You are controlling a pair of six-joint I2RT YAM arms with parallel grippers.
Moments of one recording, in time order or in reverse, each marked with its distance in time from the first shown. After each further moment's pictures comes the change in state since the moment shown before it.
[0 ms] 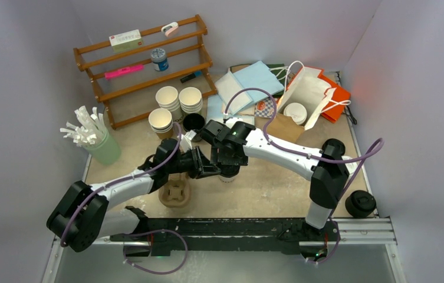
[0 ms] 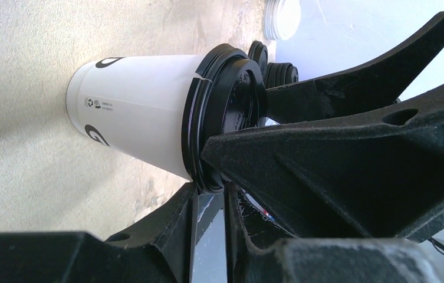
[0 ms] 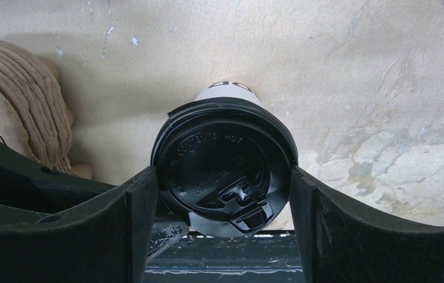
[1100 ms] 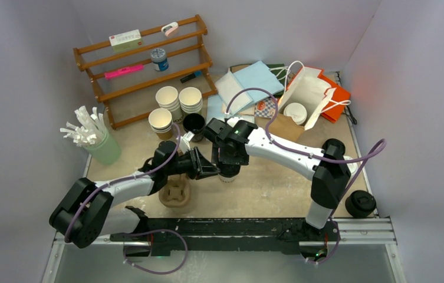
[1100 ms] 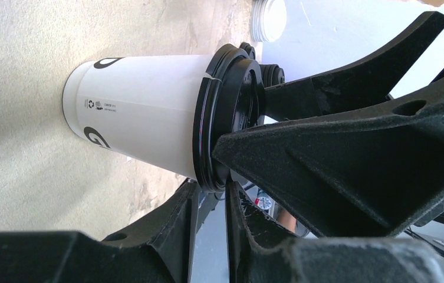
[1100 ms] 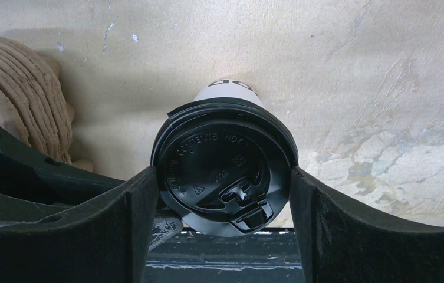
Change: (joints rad) left arm 0.021 0.028 -0.059 0.142 0.024 -0.060; right arm -0.019 -0.007 -0.011 0.010 -0.032 -0.019
